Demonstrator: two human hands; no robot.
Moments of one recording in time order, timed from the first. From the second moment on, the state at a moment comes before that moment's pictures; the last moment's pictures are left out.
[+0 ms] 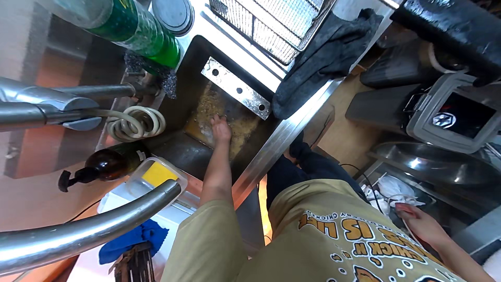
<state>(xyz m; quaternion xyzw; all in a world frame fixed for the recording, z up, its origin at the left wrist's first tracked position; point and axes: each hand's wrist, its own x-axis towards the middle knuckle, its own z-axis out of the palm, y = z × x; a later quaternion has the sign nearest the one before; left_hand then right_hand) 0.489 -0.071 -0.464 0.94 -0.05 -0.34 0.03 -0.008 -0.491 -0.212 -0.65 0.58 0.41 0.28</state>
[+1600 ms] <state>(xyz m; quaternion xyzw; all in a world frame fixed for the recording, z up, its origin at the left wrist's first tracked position) 0.478 -0.067 -0.478 0.94 -0.10 -0.33 0.06 0.014 -0.513 -0.222 -0.63 0.57 0.45 0.28</state>
